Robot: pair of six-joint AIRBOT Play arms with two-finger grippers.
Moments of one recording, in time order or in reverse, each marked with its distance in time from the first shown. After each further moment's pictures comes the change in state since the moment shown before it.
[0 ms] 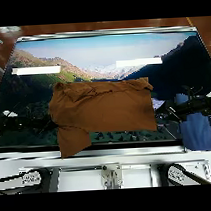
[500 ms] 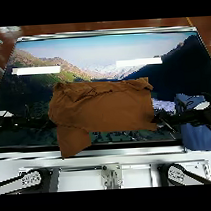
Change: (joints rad) left arm 0.016 0.079 -0.002 -0.011 -0.101 0.088; right arm 0.009 -0.042 -0.201 -0.002 -0.201 0.023
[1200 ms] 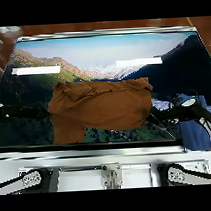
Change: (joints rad) left arm 0.000 0.025 0.183 -0.019 -0.049 -0.003; right arm 0.145 -0.113 0.043 0.138 -0.149 -0.032
